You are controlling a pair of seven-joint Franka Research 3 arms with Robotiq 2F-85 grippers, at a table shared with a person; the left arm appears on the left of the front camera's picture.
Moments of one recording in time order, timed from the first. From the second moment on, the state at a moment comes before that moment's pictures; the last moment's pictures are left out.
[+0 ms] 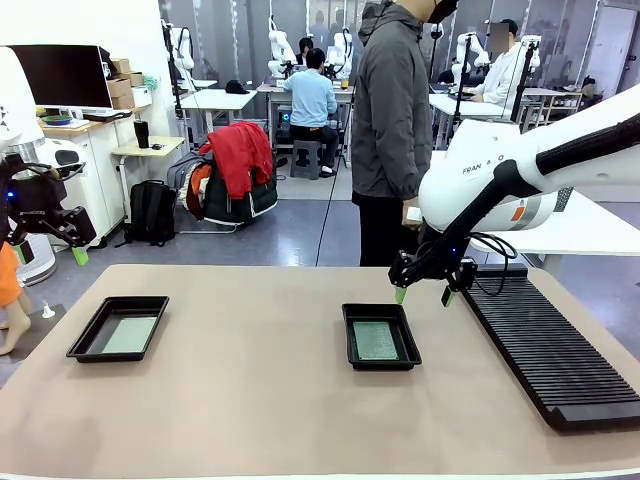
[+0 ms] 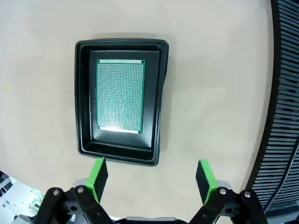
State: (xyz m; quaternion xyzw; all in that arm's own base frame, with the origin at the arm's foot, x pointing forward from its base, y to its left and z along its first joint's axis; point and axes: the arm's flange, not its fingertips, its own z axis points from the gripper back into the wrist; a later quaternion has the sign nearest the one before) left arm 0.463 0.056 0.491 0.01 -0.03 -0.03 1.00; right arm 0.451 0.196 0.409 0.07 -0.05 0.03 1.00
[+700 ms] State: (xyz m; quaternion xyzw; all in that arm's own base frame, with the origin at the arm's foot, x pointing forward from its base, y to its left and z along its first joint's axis) left arm 0.463 0.056 0.491 0.01 -0.03 -0.03 1.00; right arm 0.451 0.196 0.409 0.07 -0.05 0.03 1.00
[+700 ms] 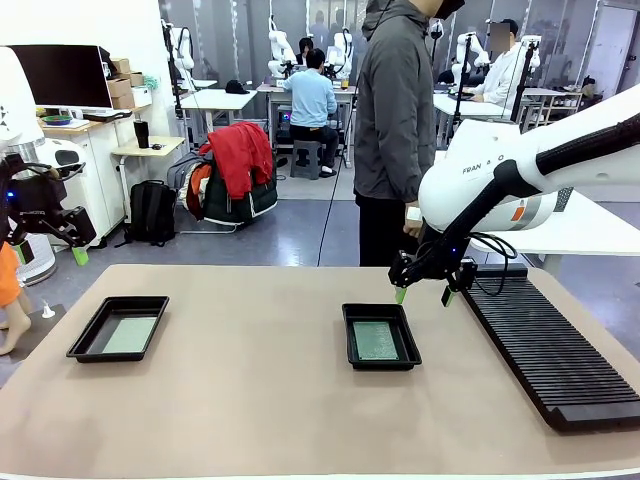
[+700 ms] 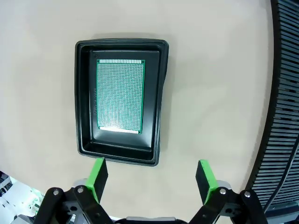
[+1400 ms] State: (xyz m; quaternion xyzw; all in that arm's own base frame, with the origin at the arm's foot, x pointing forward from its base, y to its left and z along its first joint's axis) left arm 0.463 0.056 0.491 0.01 -0.03 -0.03 1.00; right arm 0.451 0.196 0.409 0.07 -0.05 0.03 1.00
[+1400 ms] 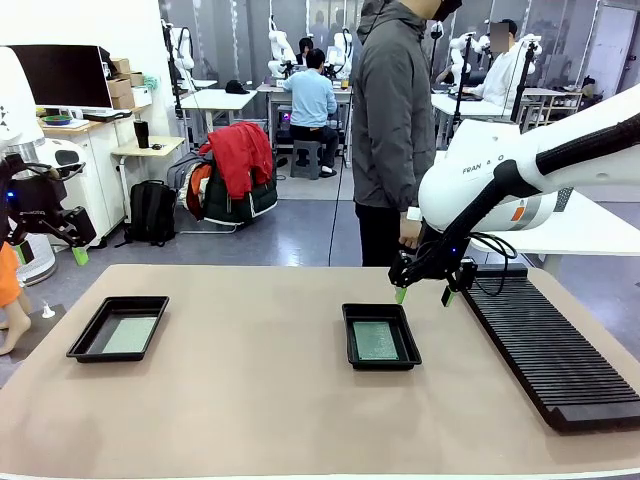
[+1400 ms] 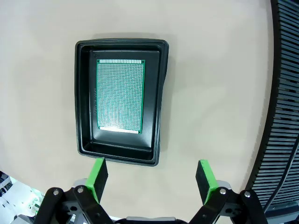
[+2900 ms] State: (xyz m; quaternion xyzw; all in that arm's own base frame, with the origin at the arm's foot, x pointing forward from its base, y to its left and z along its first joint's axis) left arm 0.388 -0.175 0.515 -0.02 -0.04 -0.01 1.00; right arm 0.421 0.042 0.411 0.27 -0.05 0.00 0.96
